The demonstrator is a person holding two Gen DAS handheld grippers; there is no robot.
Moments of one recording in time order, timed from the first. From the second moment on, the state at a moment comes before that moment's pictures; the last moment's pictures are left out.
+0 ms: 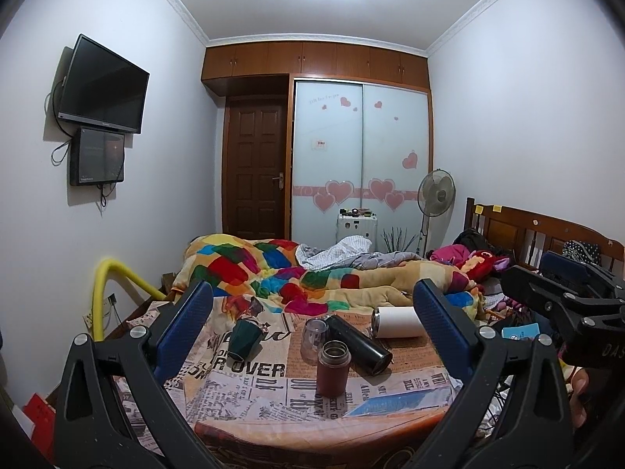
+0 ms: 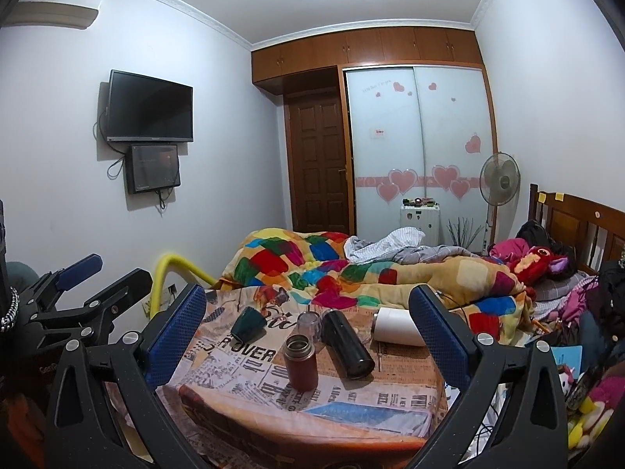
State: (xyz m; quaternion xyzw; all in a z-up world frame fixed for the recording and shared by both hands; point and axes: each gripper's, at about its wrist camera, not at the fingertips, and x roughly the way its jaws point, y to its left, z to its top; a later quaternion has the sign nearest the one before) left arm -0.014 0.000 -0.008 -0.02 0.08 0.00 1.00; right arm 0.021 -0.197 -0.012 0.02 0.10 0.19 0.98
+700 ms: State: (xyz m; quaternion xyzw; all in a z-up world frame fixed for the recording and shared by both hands) left arm -0.004 -0.002 -0.012 -0.02 0.08 0.00 1.00; right arm 0.025 -0.199 -0.011 0.02 0.11 0.19 0.98
